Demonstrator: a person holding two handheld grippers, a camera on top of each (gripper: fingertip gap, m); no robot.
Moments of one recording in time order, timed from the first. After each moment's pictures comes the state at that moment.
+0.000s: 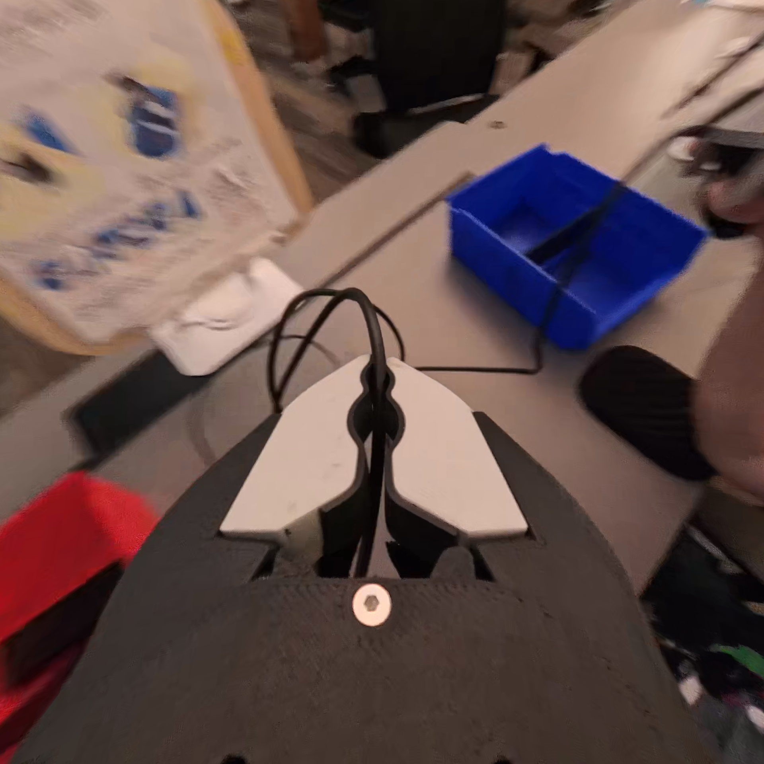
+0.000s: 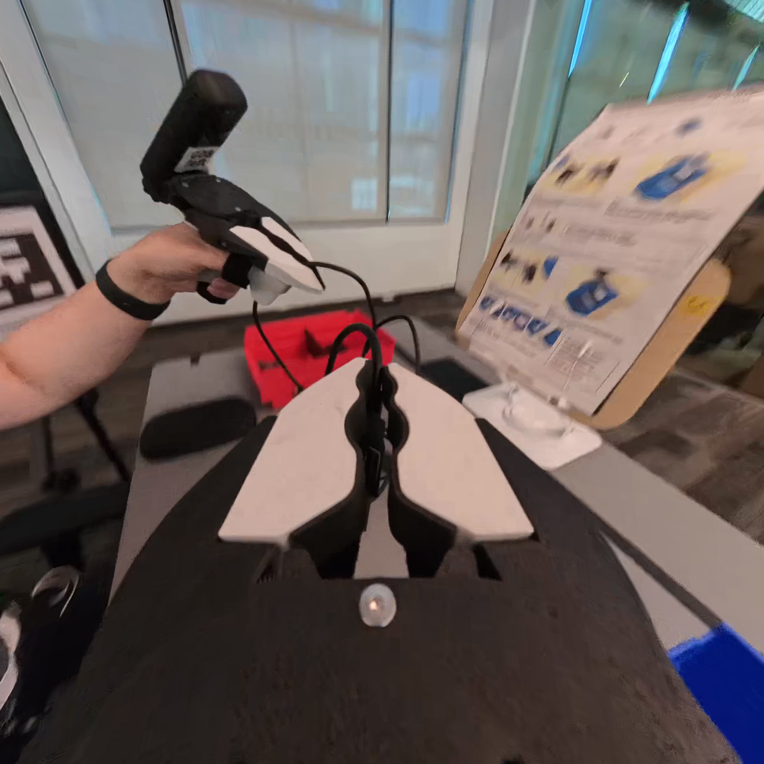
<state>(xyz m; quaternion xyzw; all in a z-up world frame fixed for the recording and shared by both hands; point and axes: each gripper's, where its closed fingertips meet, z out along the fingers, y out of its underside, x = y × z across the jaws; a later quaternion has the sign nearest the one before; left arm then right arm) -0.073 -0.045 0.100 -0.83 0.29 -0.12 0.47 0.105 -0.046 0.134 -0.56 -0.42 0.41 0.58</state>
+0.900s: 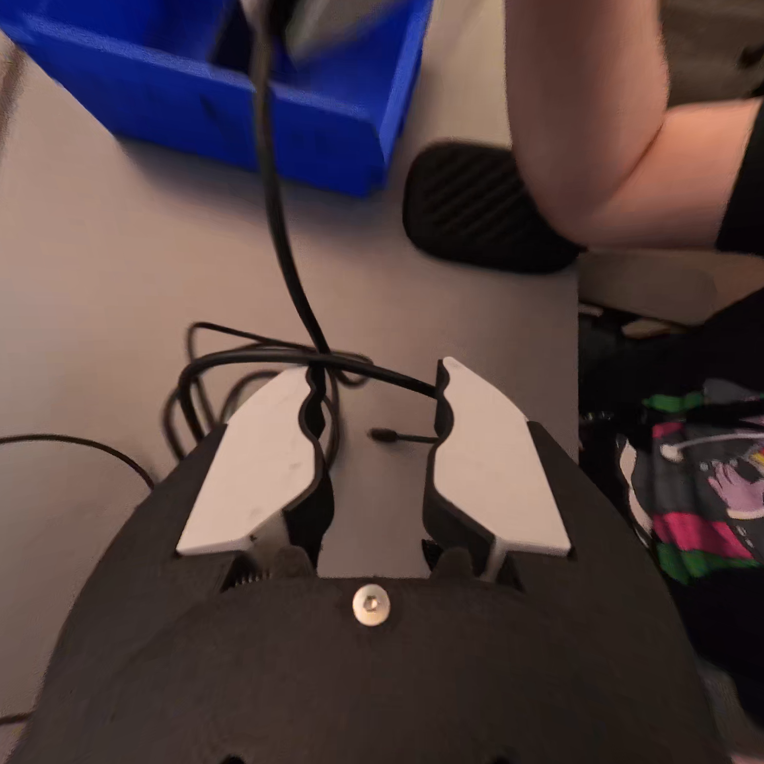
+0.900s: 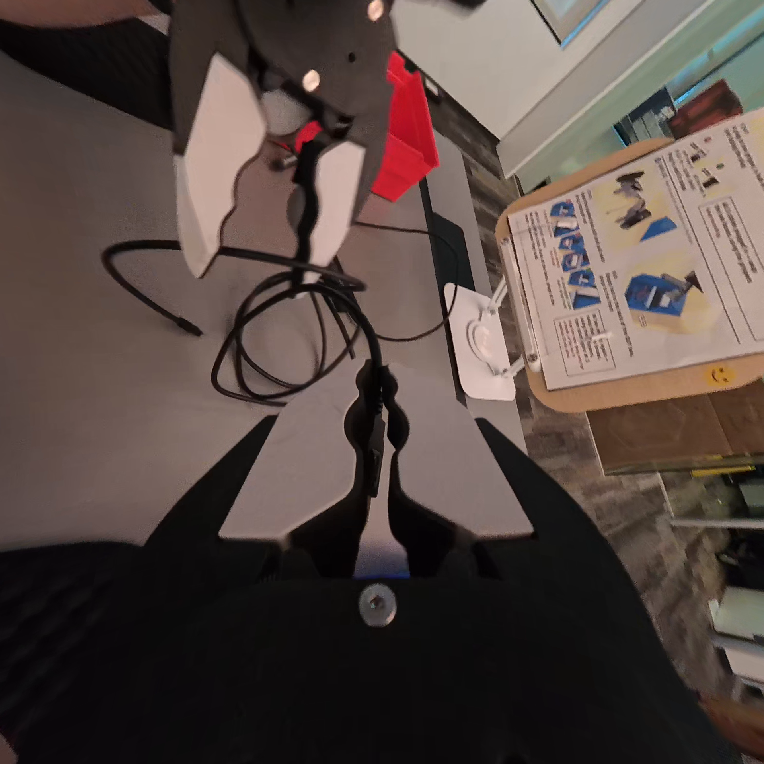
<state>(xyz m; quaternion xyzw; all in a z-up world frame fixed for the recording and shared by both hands) 0.029 -0.104 -0.043 -0.74 0.58 -0.23 0.24 0.082 -0.052 0.033 -0.49 -0.70 0.12 0.50</state>
